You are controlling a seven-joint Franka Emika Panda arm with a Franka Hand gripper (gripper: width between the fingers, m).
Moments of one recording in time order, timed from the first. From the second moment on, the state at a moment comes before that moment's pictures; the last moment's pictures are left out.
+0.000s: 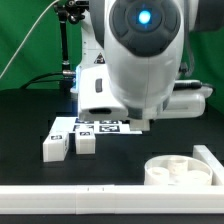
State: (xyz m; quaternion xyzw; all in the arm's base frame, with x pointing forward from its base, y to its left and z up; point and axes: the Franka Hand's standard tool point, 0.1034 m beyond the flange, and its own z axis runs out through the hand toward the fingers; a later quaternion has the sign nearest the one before) arm 0.514 0.042 0.070 -0.90 0.03 0.43 0.06
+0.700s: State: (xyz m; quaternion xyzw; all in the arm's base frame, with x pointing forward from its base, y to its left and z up) arm 0.553 0.051 0.089 -0.95 0.03 0.30 0.06
